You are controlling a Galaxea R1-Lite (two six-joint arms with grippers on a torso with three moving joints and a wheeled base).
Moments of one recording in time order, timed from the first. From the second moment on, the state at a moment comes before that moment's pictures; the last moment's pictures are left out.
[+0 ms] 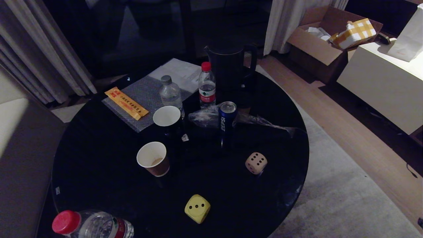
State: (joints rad) left arm 0.00 0.00 0.00 0.00 0.05 -0.05; right arm 0.00 0.55 -0.35 0.12 0.25 0.12
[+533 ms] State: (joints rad) left arm 0.00 0.00 0.00 0.00 0.05 -0.05; right arm 0.22 1.23 -0.51 -0.36 0.32 0.30
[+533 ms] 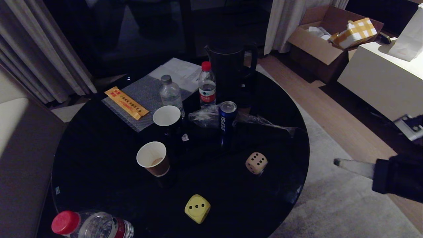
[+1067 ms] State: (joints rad) left arm 0.00 0.00 0.00 0.00 0.05 -0.05; right arm 0.38 1.56 -0.66 -0.40 0.32 0.26
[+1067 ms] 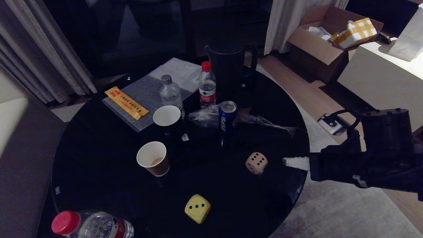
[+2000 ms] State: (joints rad) left arm 0.00 0.00 0.00 0.00 0.05 -0.05; right arm 0.42 1.84 -0.66 -0.72 0.32 -0.24
